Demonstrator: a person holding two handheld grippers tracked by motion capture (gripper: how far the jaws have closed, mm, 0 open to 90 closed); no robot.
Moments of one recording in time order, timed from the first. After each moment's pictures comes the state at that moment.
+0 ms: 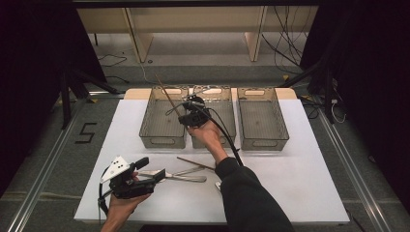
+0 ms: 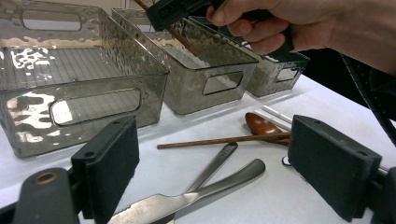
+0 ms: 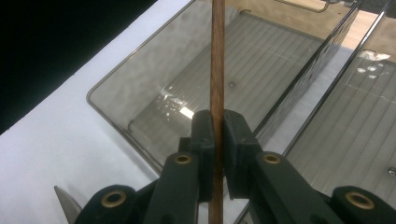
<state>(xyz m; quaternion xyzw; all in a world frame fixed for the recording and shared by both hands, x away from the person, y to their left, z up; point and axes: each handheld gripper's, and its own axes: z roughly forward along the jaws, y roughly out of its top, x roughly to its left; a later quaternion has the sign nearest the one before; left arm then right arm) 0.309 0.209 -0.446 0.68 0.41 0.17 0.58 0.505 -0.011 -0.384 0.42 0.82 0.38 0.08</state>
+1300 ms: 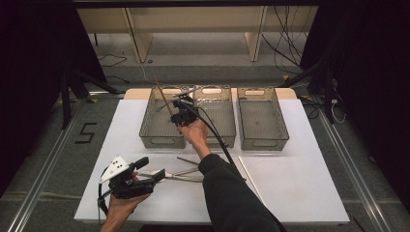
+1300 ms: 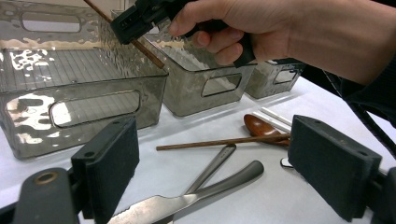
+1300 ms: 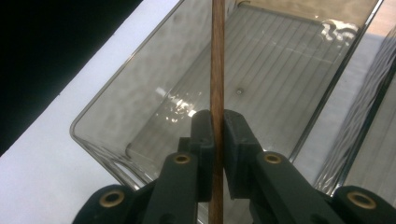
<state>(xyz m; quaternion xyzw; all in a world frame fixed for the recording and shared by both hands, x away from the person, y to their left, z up) 0.309 0.210 -0.445 0.68 0.41 0.16 0.58 0.523 0.024 -0.400 0.47 0.80 0.37 0.06</state>
